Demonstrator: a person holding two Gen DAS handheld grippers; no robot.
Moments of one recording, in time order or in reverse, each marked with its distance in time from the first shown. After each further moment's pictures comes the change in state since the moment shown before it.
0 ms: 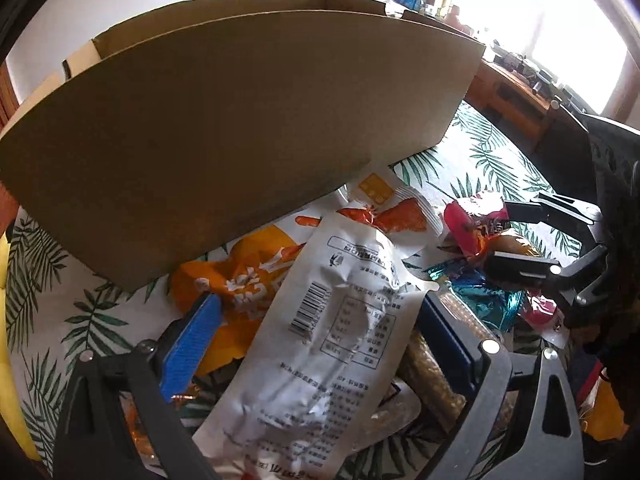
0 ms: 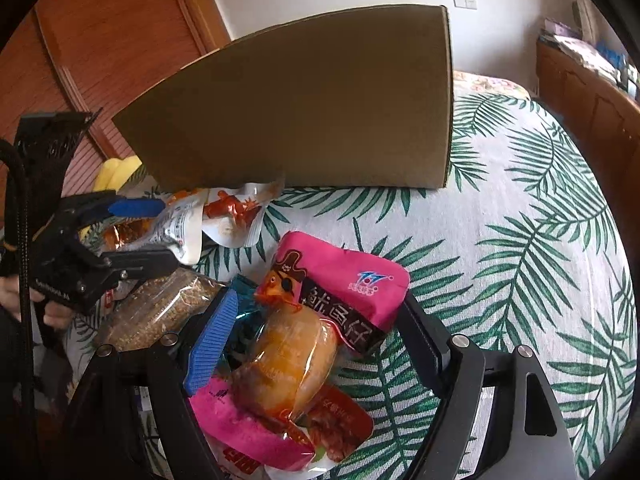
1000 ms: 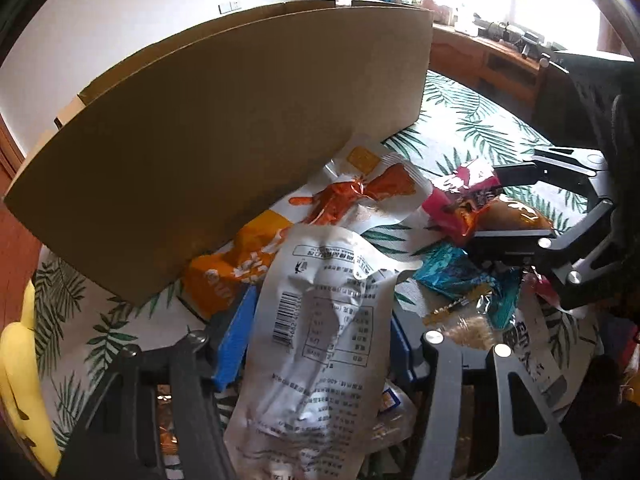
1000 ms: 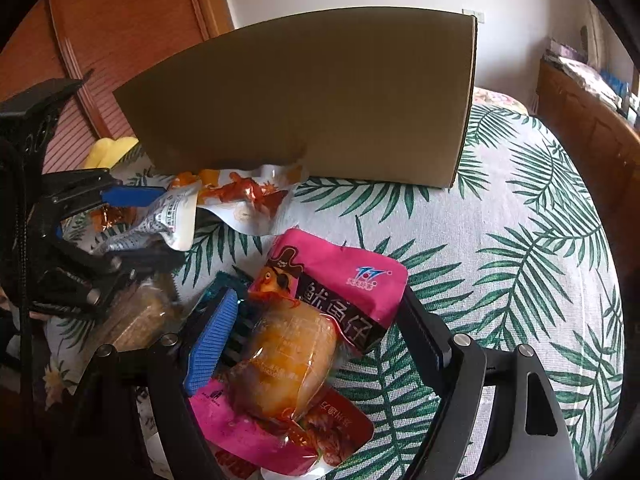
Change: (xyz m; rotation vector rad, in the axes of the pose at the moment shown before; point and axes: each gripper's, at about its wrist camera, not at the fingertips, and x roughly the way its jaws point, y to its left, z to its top) left arm 0.002 -0.035 -0.014 0.150 -0.045 0.105; right arm 0.009 0.019 -0.005 -0.061 -0.006 -0.058
